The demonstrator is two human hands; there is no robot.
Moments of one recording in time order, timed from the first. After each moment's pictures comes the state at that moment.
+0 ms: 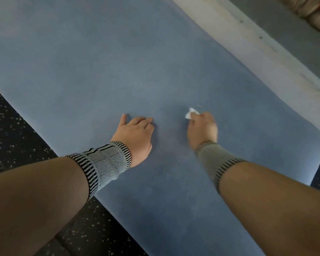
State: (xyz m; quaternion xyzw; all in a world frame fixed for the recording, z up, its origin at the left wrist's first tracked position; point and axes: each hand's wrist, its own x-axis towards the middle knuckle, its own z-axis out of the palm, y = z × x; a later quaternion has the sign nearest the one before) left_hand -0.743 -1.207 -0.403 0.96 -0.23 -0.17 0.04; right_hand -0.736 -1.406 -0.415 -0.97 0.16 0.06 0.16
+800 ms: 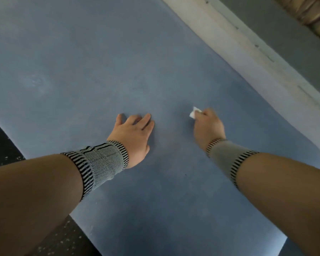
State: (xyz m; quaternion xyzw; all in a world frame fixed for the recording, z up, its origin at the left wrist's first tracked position) left_hand -0.716 -1.250 -0.402 0.95 -0.23 -0.20 -0.01; right_hand -0.686 -1.484 -0.420 -0.99 0.04 0.03 0.13
